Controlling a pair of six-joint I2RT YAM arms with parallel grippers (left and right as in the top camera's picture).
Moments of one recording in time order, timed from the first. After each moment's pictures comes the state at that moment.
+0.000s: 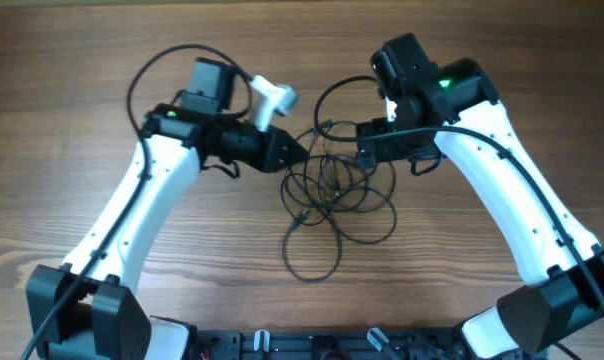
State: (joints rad) left arm -0.24 1.58 1.27 -0.84 0.82 0.05; right arm 0.44 1.70 1.64 -1.37 0.01 0.22
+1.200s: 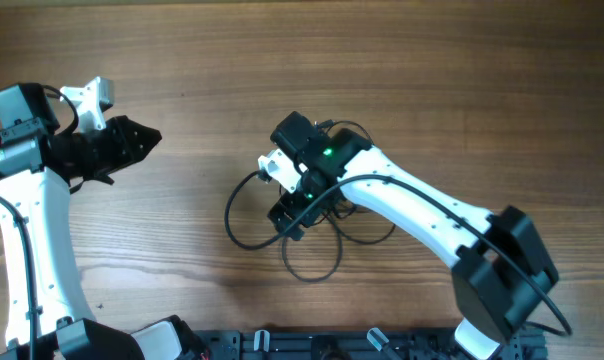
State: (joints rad) left arm 0.39 1.43 1.27 -1.01 0.69 0.02; right arm 0.78 1.86 1.39 -0.92 -0.27 -0.12
